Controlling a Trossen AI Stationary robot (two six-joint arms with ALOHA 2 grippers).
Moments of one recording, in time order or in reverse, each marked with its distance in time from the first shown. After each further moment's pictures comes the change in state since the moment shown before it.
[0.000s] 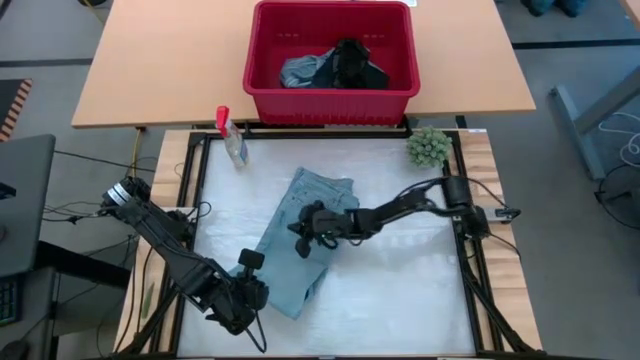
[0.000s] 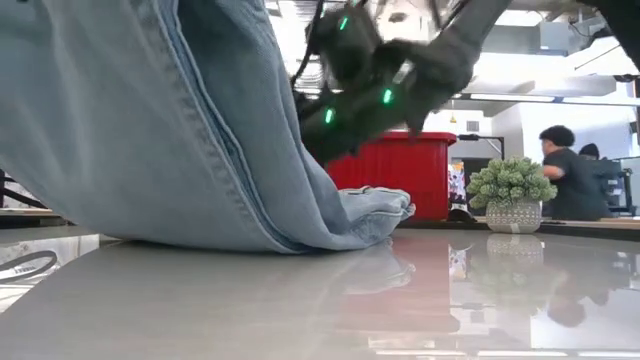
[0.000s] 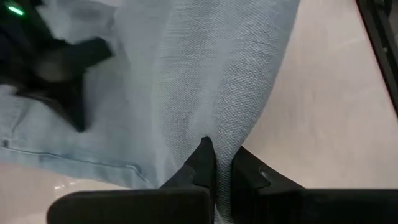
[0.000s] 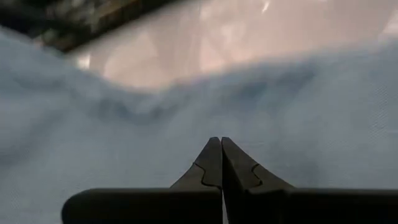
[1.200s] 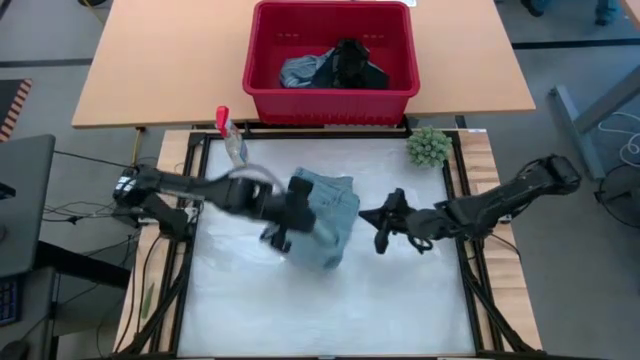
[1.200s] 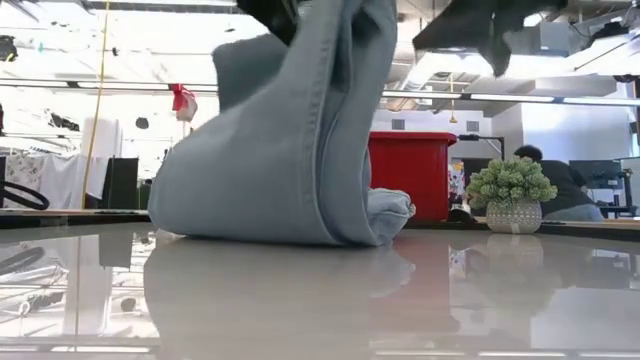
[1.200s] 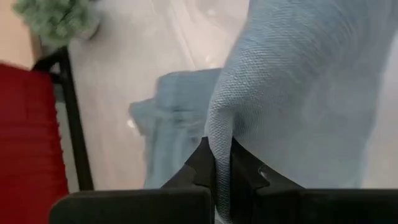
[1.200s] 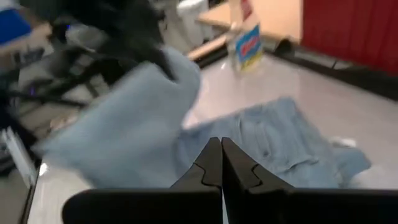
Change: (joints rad) left arm 0.644 0.004 0.163 0.188 0.099 0.776; right arm 0.281 -1.021 -0.458 -0.501 0.499 0.133
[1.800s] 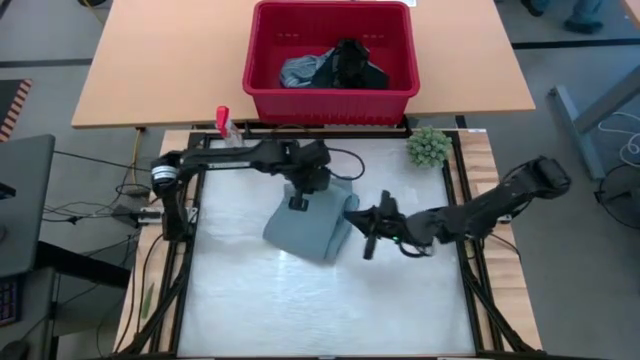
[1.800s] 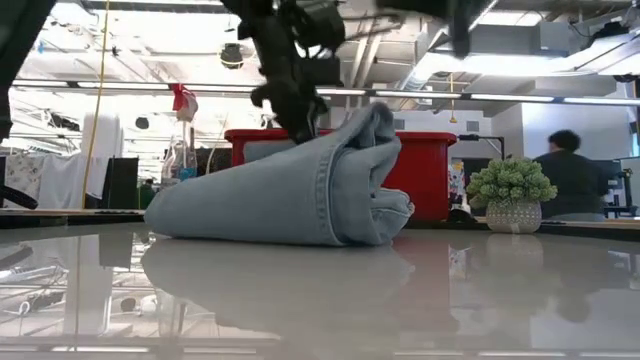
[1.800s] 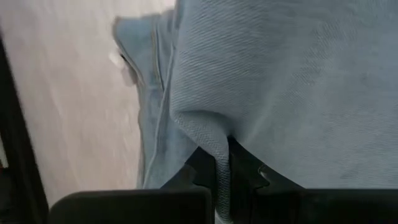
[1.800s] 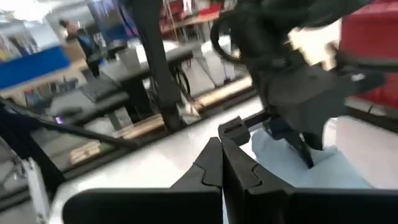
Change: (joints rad) left arm 0.354 0.261 0.000 0.053 0.239 0.138; right arm -0.036 0.206 0.003 0.488 -0.020 -0.208
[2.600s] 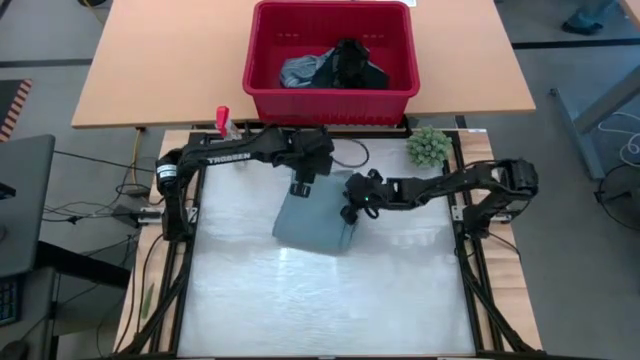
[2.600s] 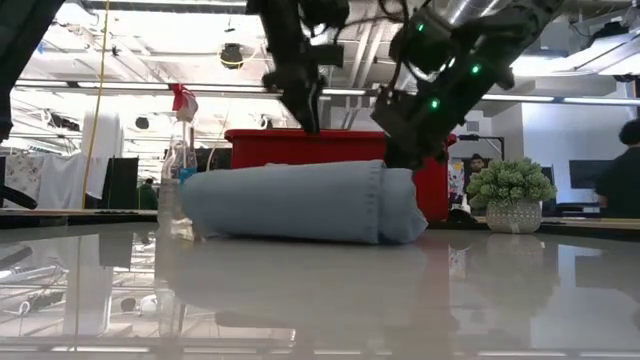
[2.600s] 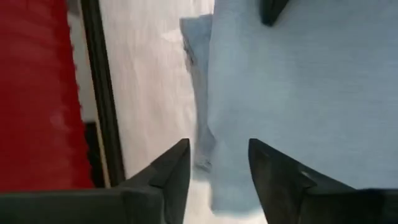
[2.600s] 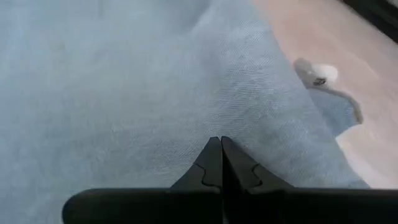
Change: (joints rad) left arm 0.014 0.015 0.229 -0.191 -0.176 -0.037; right arm -0.460 0.268 0.077 -0.500 -0.342 -0.048
